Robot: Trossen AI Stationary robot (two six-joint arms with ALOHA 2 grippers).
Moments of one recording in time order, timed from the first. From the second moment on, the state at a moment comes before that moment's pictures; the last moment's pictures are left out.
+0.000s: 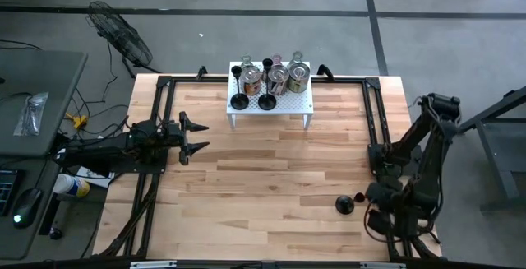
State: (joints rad) left arm 0.11 0.03 0.01 0.02 -0.03 -0.03; right arm 1.26 1.28 0.81 -1.01 0.21 1.83
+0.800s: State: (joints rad) left arm 0.11 0.03 0.01 0.02 -0.03 -0.03; right arm 1.36 1.39 0.81 -0.89 0.33 1.88
